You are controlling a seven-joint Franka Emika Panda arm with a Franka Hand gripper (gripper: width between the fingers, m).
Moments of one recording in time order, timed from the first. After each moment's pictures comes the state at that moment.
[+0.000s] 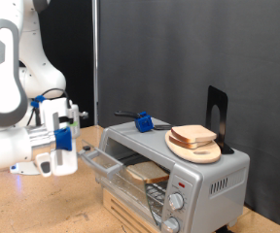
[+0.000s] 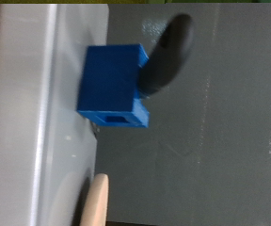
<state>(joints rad) -0.67 0.12 0.16 -2.47 1.17 1.35 -0.38</state>
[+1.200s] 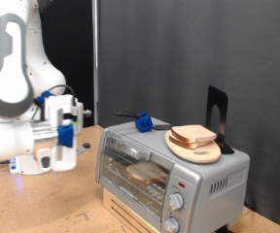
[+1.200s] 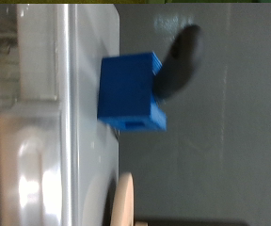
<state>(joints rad) -0.70 0.08 0.15 -2.47 1.13 1.38 -0.29</state>
